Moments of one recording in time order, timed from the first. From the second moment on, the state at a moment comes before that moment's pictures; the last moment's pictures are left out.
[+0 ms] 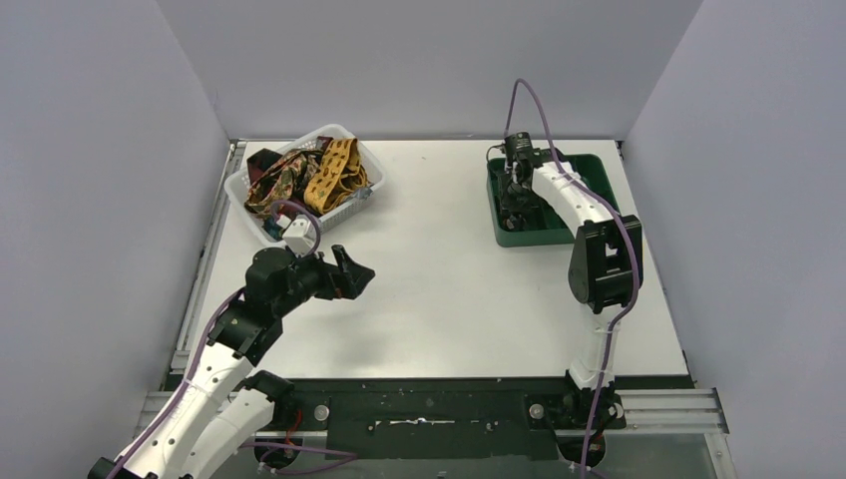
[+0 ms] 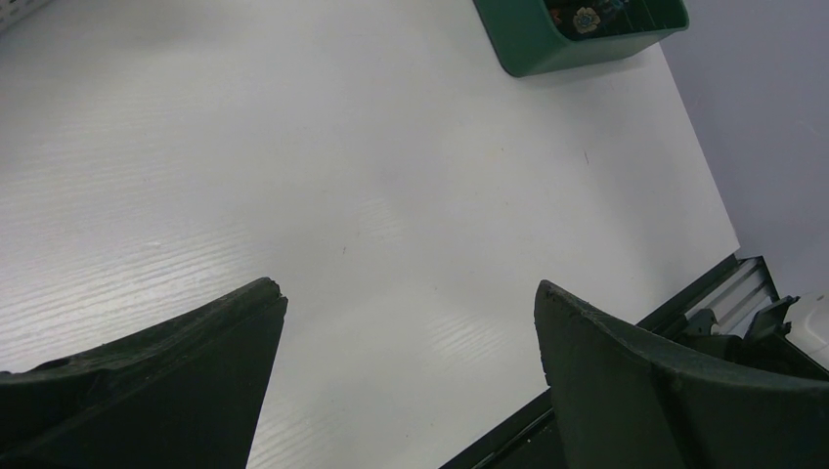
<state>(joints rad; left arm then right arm) -0.43 0.69 0.62 -0.30 0.19 -0.51 0.26 2.02 1.73 -0.86 0.11 0.15</state>
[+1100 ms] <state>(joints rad) -0.42 0.69 0.59 -0.27 0.20 -0.54 0.26 2.07 1.75 -0.87 0.06 0.14</state>
